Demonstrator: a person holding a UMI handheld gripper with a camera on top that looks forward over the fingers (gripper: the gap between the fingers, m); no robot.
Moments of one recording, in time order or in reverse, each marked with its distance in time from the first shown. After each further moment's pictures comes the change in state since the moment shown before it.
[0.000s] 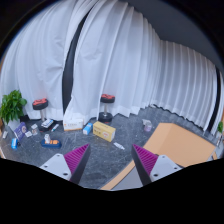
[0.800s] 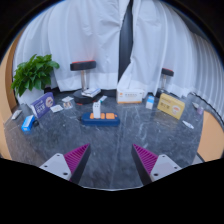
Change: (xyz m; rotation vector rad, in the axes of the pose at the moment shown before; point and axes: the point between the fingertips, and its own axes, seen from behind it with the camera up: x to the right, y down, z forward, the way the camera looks) arm -0.343 0.175 0.118 -0.133 -0.313 -0.062
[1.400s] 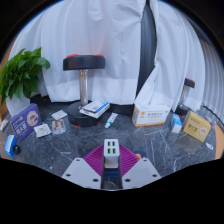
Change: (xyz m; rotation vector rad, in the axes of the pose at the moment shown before) arm -0.065 -0.100 0.205 0.100 0.015 -0.030
